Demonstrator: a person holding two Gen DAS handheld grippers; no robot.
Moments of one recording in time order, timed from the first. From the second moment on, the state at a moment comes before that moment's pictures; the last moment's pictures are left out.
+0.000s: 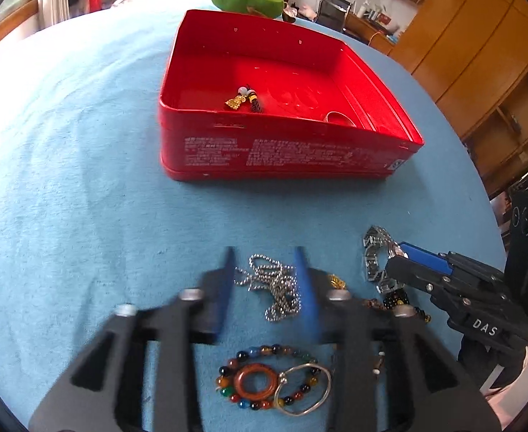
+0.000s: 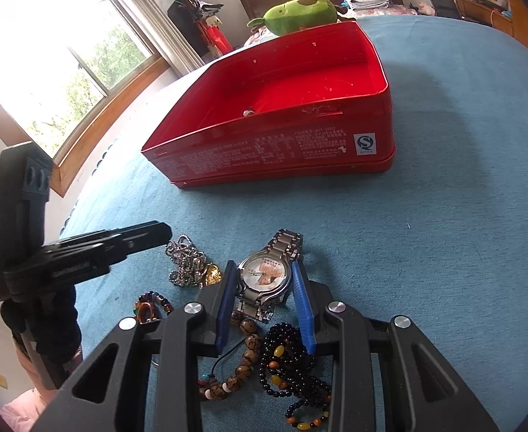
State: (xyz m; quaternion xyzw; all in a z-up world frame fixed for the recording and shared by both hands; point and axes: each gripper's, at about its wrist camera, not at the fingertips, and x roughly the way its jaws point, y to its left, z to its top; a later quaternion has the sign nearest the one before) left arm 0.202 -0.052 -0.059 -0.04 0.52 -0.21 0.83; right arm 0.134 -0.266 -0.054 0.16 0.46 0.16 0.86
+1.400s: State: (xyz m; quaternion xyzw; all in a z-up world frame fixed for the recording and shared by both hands) left arm 0.200 -0.061 -0.074 -0.03 0.55 -0.14 0.82; right arm 0.146 -0.243 -0.071 0.14 0.50 0.15 0.85
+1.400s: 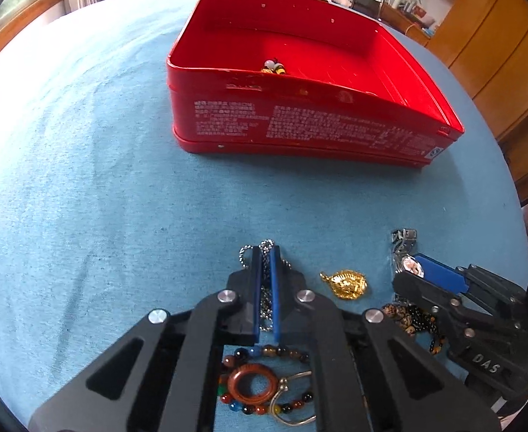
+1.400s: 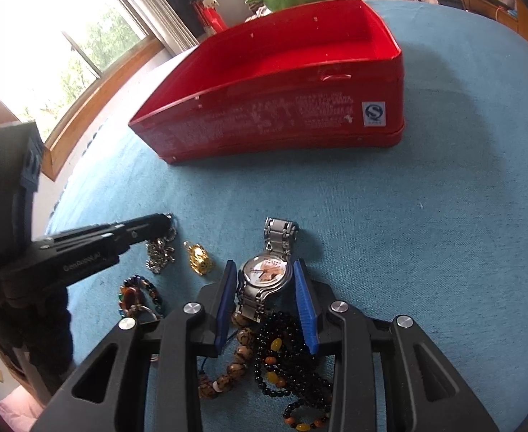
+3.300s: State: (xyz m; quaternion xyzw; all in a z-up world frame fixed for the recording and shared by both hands) left arm 0.363 -0.105 0.052 -0.06 0.43 -0.19 0.88; right arm 0.337 -0.296 0.033 0.17 0.46 0.16 0.86
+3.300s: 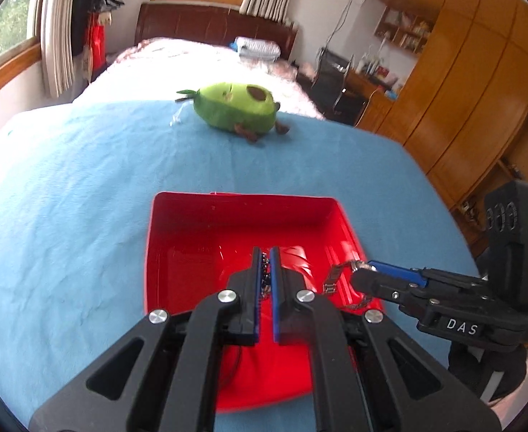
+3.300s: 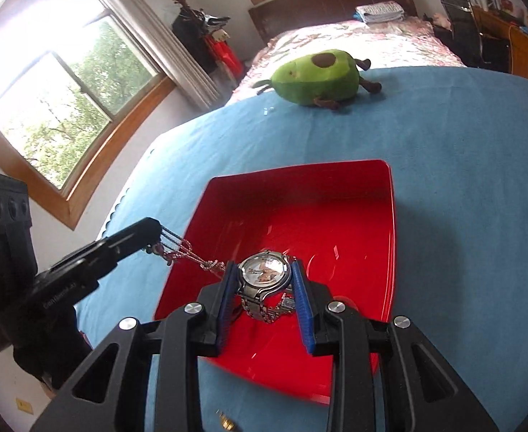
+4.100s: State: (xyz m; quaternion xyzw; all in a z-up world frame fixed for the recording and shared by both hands) left arm 0.390 -0.100 -0.016 -0.06 0.50 -0.18 0.84; right arm 0.346 -0.292 -0.009 0.13 0.49 0.15 0.85
